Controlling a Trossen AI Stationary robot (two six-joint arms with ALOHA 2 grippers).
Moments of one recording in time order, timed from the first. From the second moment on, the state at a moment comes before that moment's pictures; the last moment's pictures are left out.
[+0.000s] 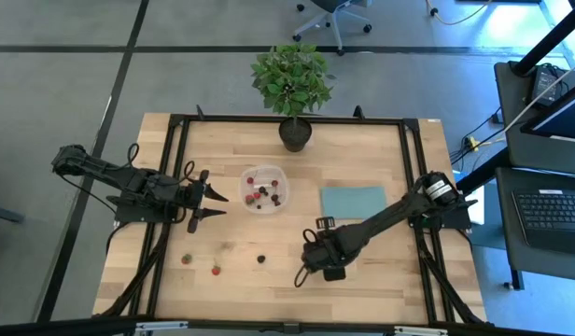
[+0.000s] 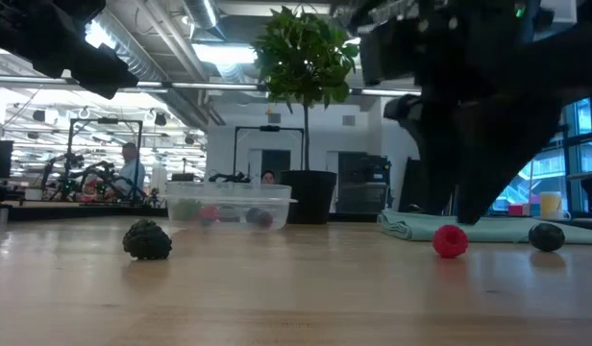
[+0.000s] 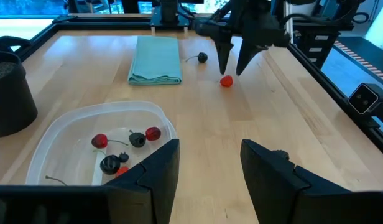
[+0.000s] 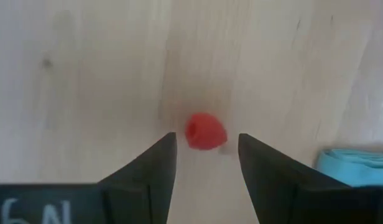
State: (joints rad) left arm -0.29 0.43 0.30 -0.24 -0.22 -0.12; right arm 0.46 1.98 1.39 -0.86 0.19 0.28
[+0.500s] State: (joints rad) left arm -0.29 0.43 0.30 -0.24 -0.22 -0.12; right arm 0.46 1.97 1.26 -0.68 0.19 0.28
